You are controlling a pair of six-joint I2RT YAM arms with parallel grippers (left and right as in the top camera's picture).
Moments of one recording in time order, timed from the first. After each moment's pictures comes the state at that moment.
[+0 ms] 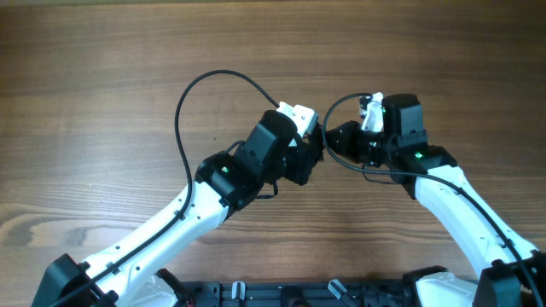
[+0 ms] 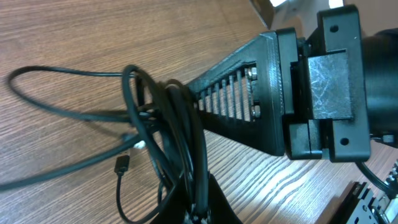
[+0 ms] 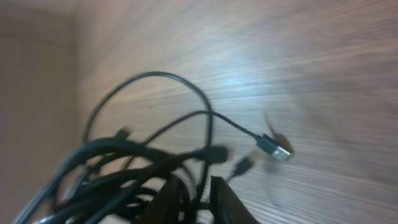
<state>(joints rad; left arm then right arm) -0.75 1.39 0.96 -0.31 0.19 -0.39 0.23 1.38 0.76 -0.20 -0.60 0.68</state>
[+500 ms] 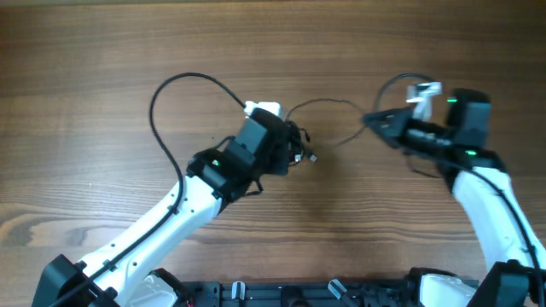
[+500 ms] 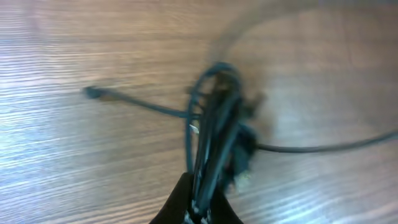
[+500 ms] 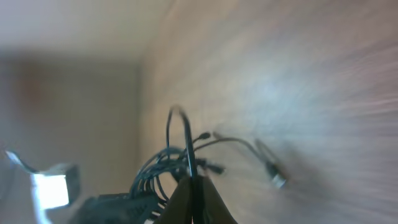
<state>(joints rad) -0.66 1.39 0.96 -0.48 -0.04 -0.55 -0.19 1.35 0.76 -0.18 -0.96 0.63</state>
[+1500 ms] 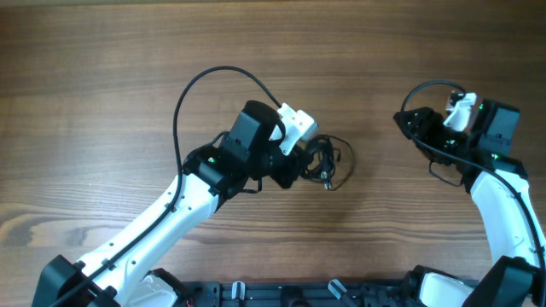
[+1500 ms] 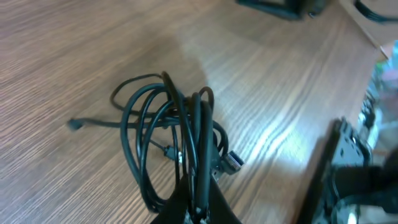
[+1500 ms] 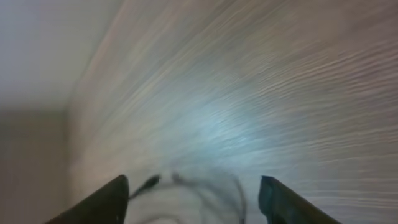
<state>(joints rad) -0.64 1.39 0.96 -0.38 0.44 -0.13 -0.29 1.36 0.76 -0.31 -0.72 0.43</state>
